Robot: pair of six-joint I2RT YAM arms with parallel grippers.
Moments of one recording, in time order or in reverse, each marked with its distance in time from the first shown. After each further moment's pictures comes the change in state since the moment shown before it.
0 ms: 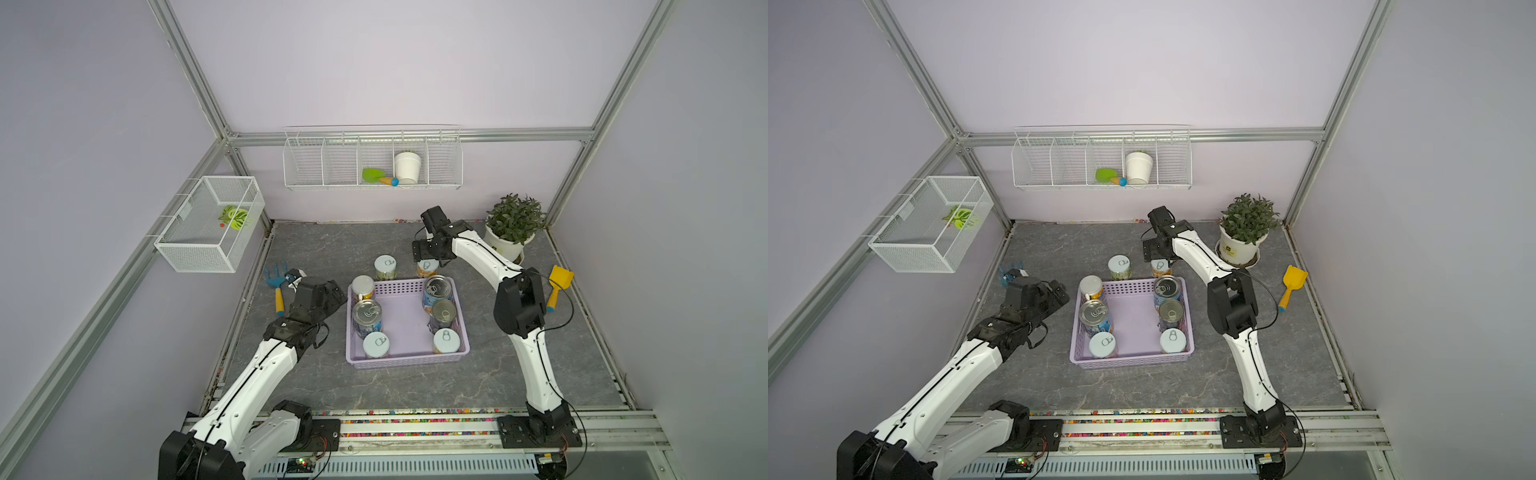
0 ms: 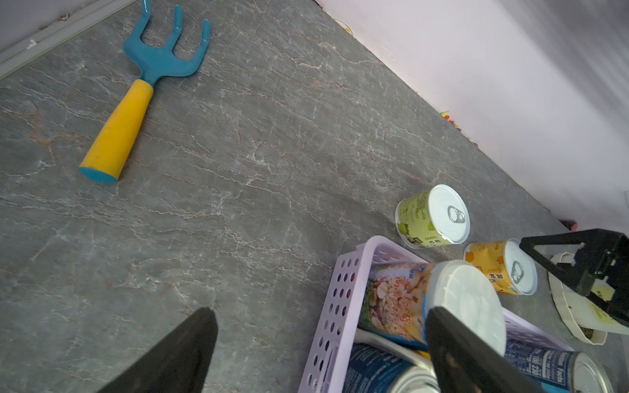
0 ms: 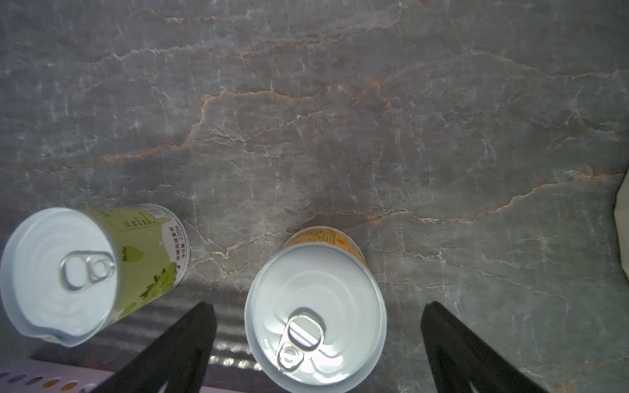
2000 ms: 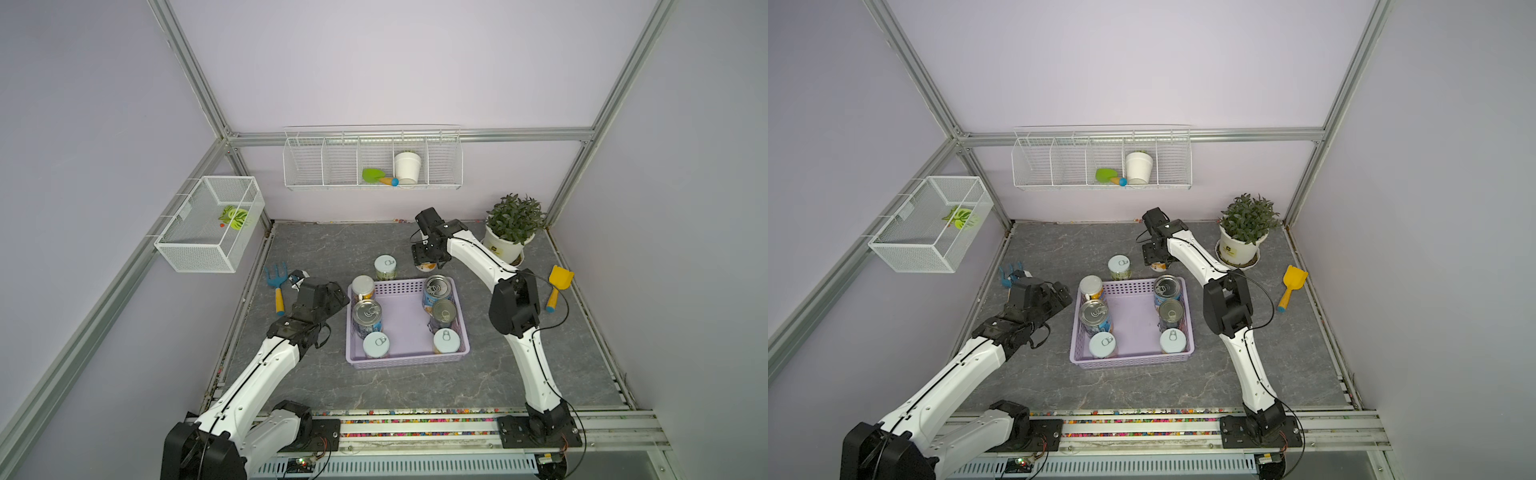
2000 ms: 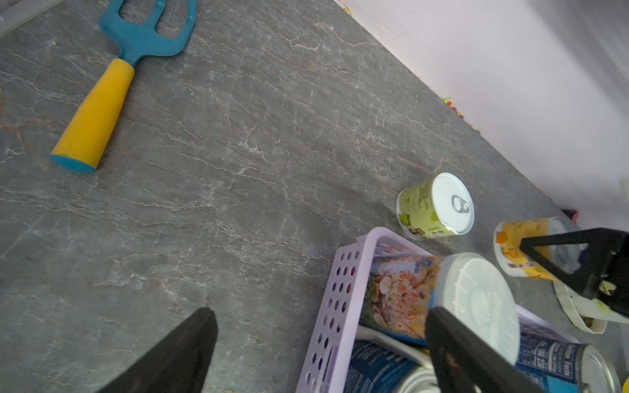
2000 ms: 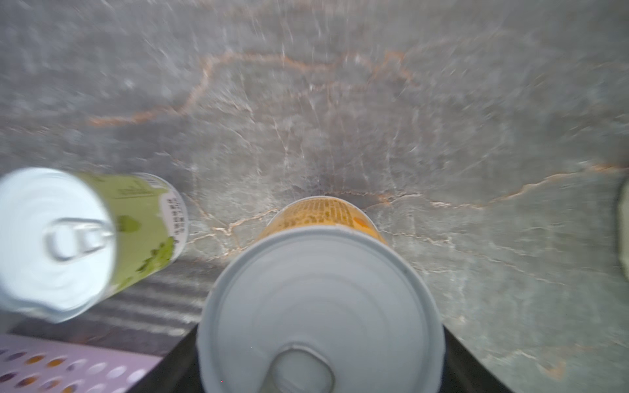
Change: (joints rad) left arm 0.000 0.023 -0.020 0.031 0.030 0.000; right arm 0.027 0.008 0.076 -0.087 0.025 -0.037
